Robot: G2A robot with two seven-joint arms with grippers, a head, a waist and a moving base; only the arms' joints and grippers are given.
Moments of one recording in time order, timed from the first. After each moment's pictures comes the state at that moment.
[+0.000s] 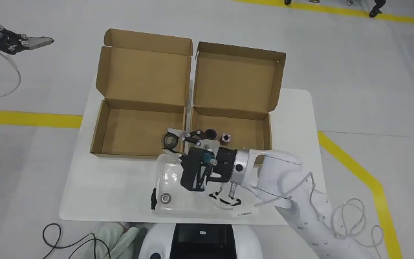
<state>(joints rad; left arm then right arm) 0.60 -0.17 -1.14 -1.49 0.83 -0.81 -0.08 -1.08 -1.27 0.89 -2.09 -1.28 -0.59 0.37</state>
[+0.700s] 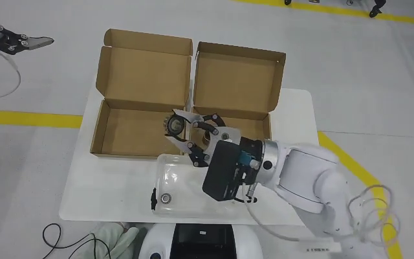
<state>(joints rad) 0.60 -0.17 -1.14 -1.49 0.83 -0.81 -0.08 -1.05 -1.26 1.00 -2.22 -1.18 -0.59 0.36</state>
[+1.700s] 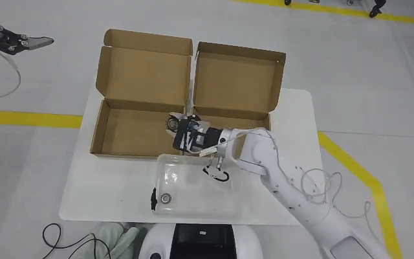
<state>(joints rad) 0.60 -0.17 -1.14 -1.49 0.83 -0.81 -0.08 -0.88 -1.34 0.75 -1.63 -1.29 -0.54 0.27</state>
